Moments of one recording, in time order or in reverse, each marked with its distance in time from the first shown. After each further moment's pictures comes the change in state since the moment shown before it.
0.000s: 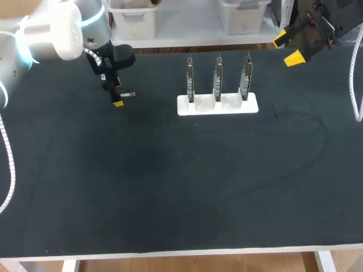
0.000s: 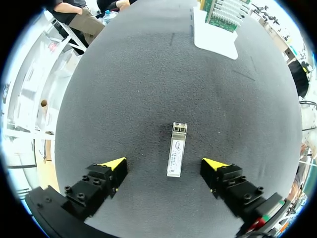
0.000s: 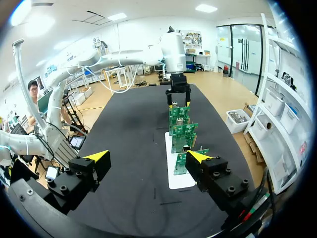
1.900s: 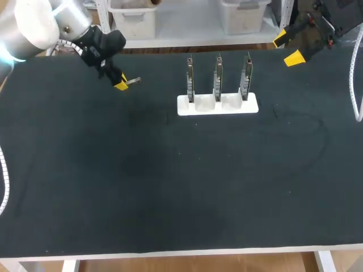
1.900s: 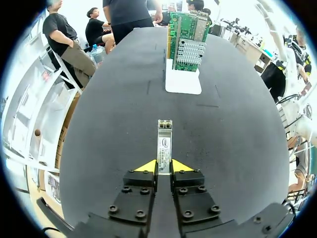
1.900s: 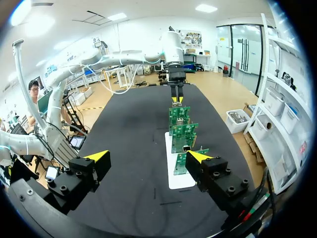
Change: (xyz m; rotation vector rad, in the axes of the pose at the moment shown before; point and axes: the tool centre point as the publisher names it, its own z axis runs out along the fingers) left arm -0.031 -0.019 -0.041 0.100 -0.312 0.117; right arm 0.000 0.000 0.000 0.000 0.000 0.000
